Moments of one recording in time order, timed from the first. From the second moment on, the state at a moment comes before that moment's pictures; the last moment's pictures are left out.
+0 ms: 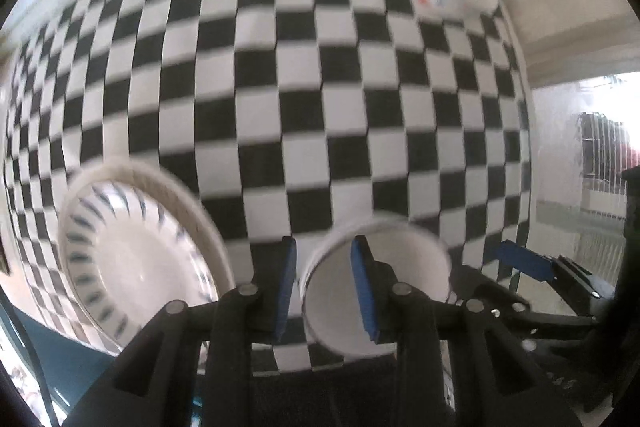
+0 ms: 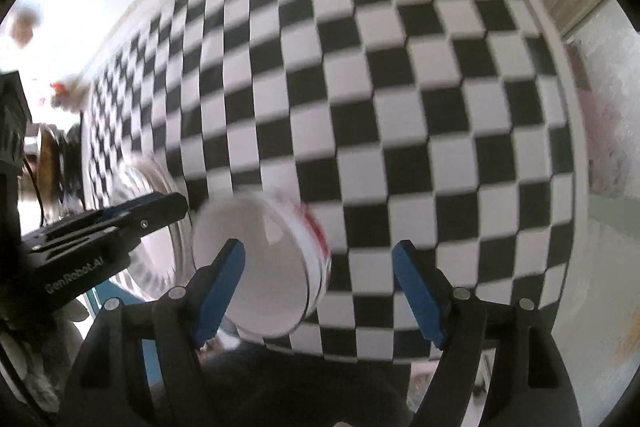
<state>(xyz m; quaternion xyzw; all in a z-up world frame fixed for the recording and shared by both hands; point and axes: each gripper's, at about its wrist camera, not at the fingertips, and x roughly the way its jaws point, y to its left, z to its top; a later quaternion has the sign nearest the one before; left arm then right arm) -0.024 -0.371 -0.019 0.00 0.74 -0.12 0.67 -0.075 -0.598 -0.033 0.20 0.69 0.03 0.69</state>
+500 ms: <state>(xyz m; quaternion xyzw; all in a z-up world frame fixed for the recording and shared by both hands) 0.157 -0.438 -0.037 -0.09 0.74 -0.16 0.65 0.094 -0.712 -0.023 0.27 0.62 -0.02 0.73</state>
